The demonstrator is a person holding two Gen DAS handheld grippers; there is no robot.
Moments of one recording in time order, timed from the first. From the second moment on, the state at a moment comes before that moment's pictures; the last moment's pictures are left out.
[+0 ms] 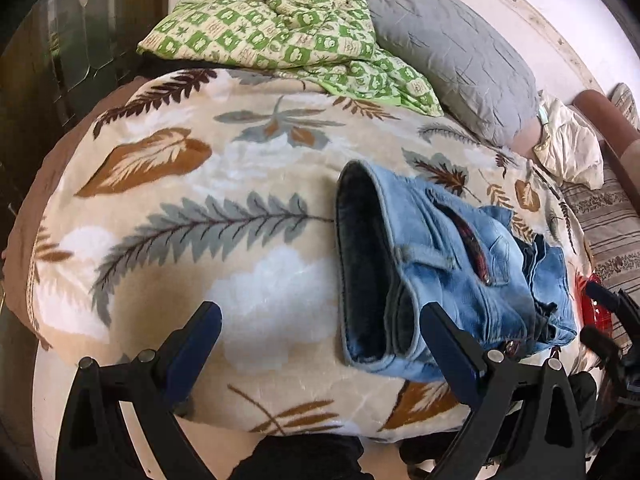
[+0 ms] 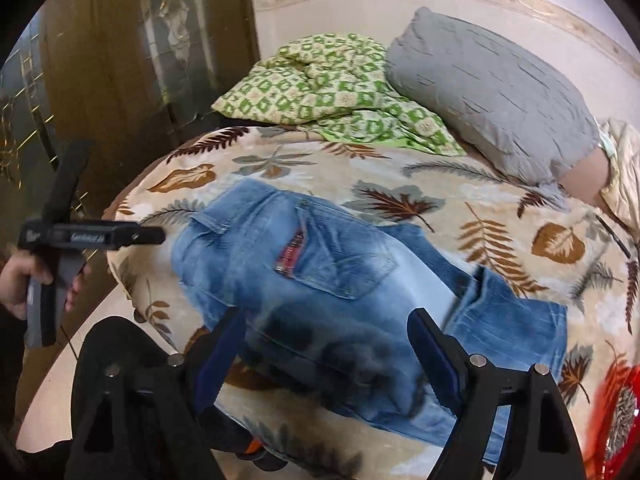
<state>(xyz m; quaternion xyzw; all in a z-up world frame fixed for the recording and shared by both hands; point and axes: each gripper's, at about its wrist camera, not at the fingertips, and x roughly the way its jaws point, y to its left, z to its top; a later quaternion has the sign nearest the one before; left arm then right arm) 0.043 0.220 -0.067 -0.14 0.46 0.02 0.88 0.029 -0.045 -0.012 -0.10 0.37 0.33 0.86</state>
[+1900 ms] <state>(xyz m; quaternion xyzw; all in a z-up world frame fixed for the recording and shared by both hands) 0.170 0.020 0.022 -0.09 0.48 -0.33 0.81 0.026 -0.079 -0.026 0.12 0.28 0.37 0.87</state>
